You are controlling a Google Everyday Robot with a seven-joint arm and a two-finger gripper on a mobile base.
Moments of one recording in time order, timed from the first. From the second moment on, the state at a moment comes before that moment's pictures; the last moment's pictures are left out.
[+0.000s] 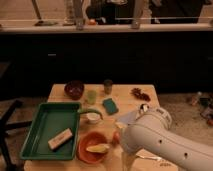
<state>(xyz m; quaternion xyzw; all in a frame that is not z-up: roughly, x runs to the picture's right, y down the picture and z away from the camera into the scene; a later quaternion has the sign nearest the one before) 0.055 0.240 0.609 -0.26 -0.16 -0.03 0.95</state>
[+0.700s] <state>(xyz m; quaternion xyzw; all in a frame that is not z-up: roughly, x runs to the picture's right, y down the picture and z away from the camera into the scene) 0.014 0.254 0.609 -0.26 -0.17 -0.02 0.95</state>
